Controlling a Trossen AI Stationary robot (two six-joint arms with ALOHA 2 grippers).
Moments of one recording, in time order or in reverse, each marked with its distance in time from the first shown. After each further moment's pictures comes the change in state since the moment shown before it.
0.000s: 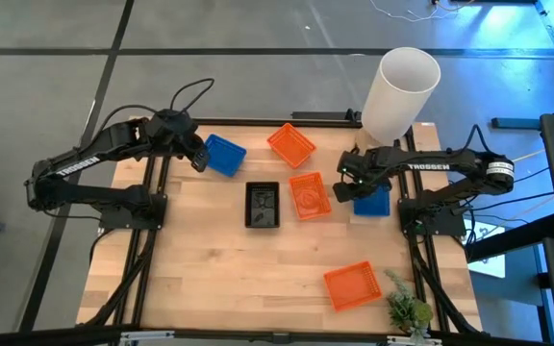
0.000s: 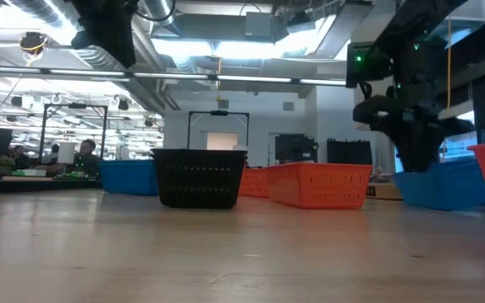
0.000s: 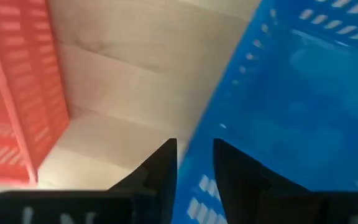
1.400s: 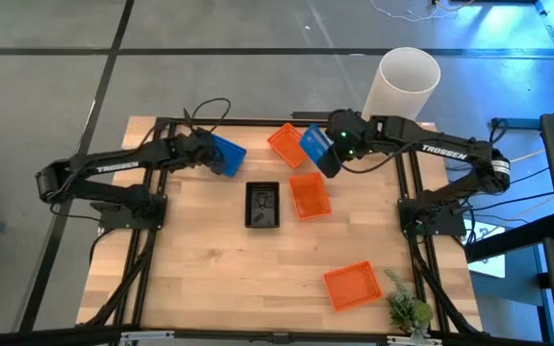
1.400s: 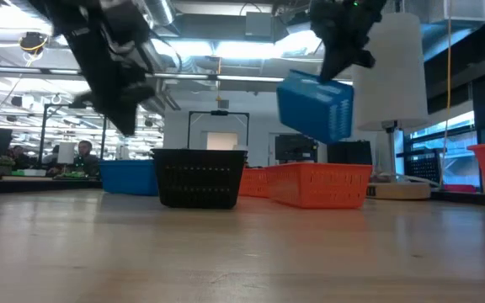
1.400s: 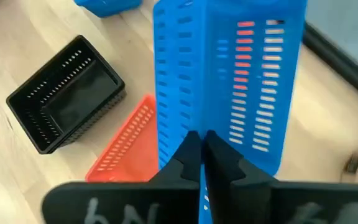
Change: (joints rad) left arm 0.060 0.166 -0.417 0.454 -0.216 0.007; right arm 0.027 0.033 0.572 -0.046 0.238 -0.573
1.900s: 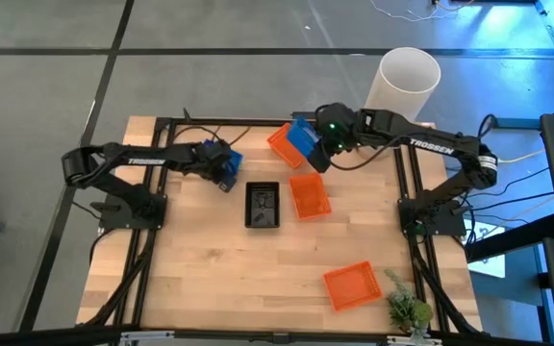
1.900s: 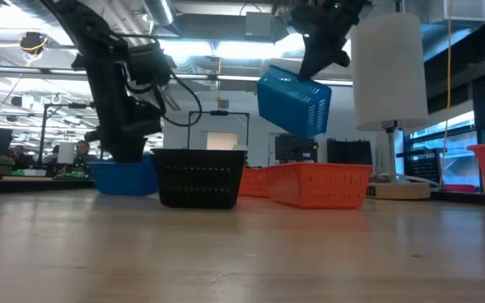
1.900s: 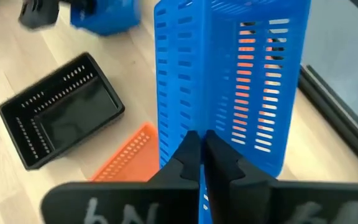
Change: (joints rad) left arm -0.041 0.282 -0.005 0.047 0.257 -0.005; right arm -0.022 0.110 0.113 0.045 -0.001 -0.165
